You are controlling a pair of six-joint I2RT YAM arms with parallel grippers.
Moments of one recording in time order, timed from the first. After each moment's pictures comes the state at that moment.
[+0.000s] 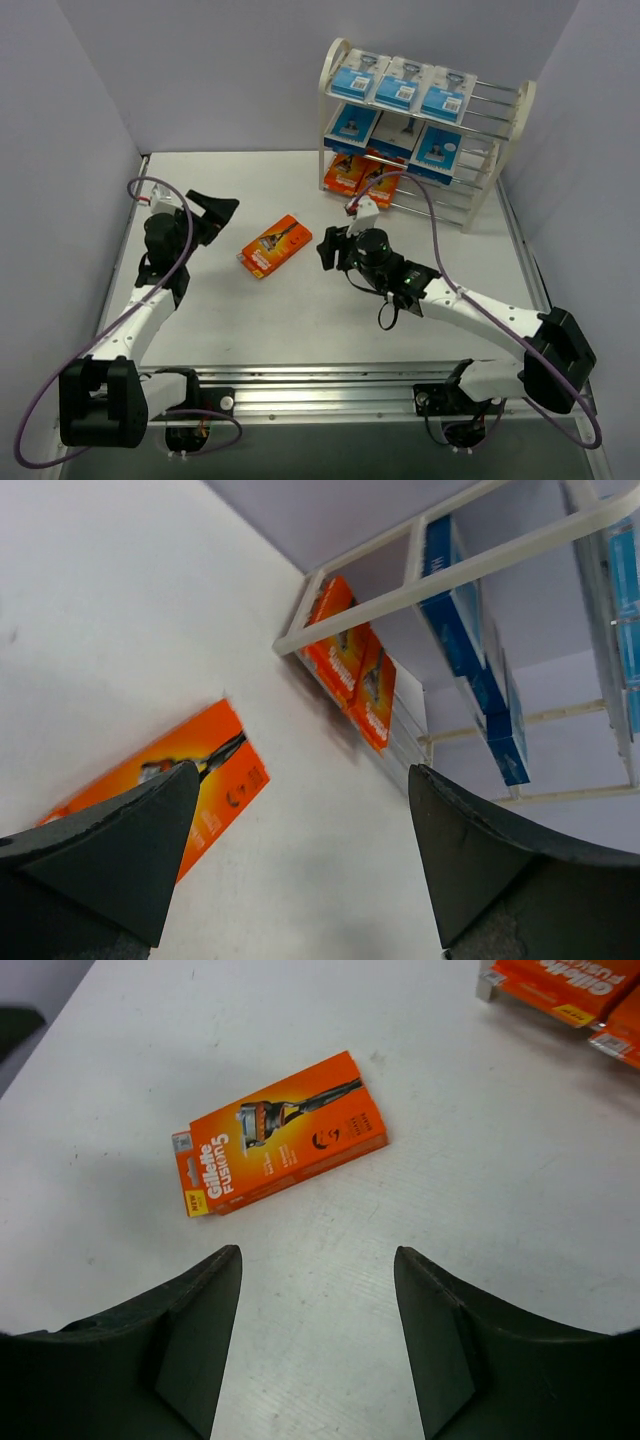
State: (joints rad) left arm -0.07 1.19 0.71 0.34 0.21 -0.94; right arm 0.84 1.31 0.82 0.12 0.26 0.37
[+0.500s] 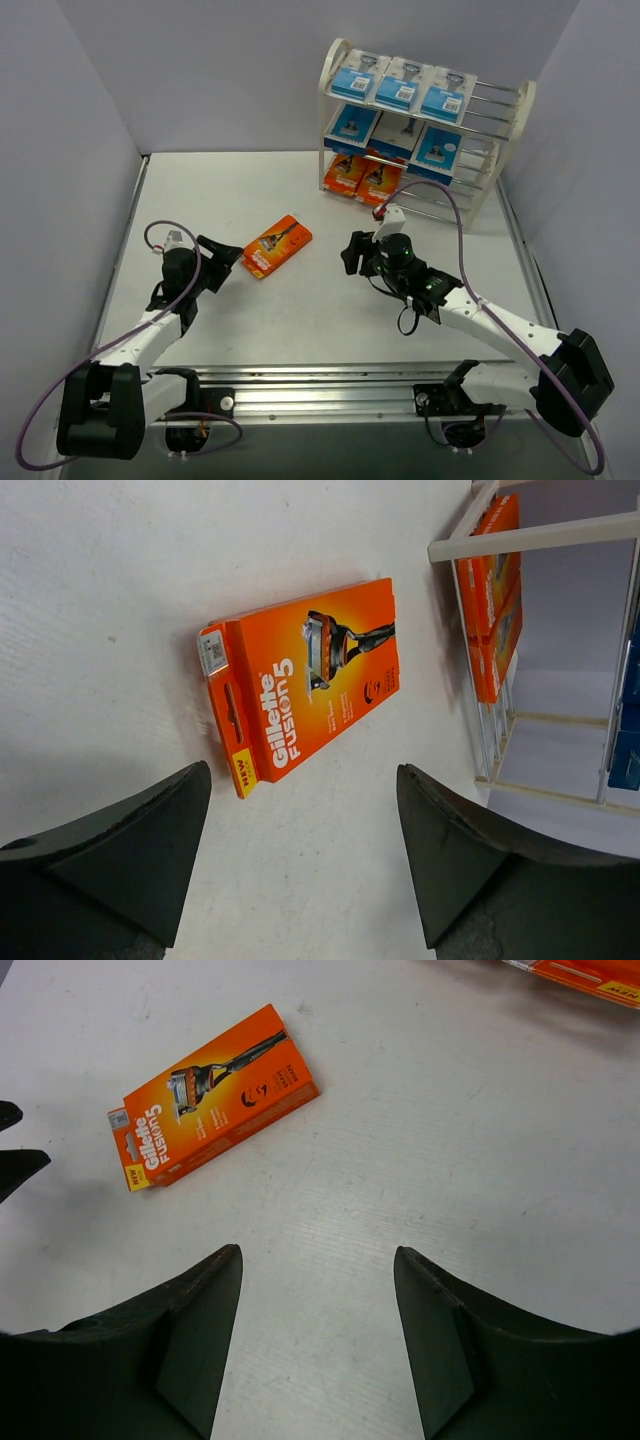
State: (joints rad) left arm -0.10 1.10 0.39 0.25 0.14 -1.07; right arm 0.71 1.16 0.69 0.04 0.22 0.43
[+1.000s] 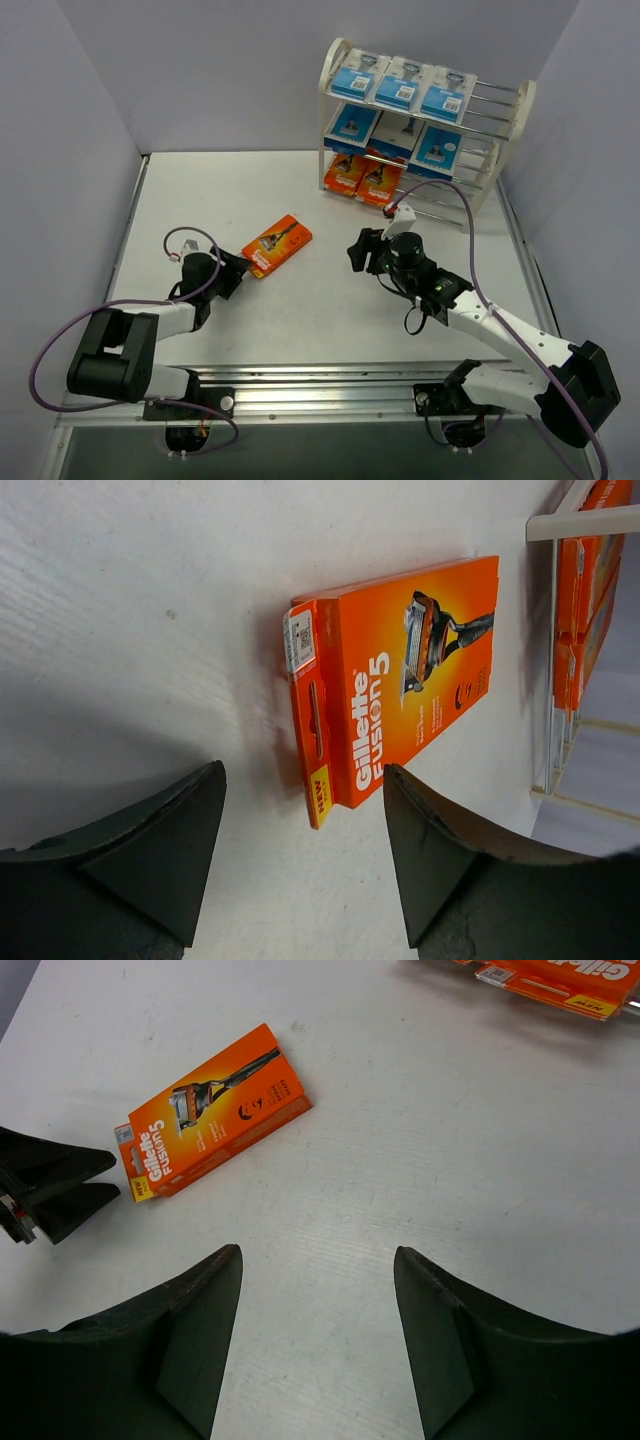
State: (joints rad) left arm -0.18 1.38 0.34 0.47 0.06 -1.10; right arm 0.67 1.09 0.68 0.02 0.19 0.44
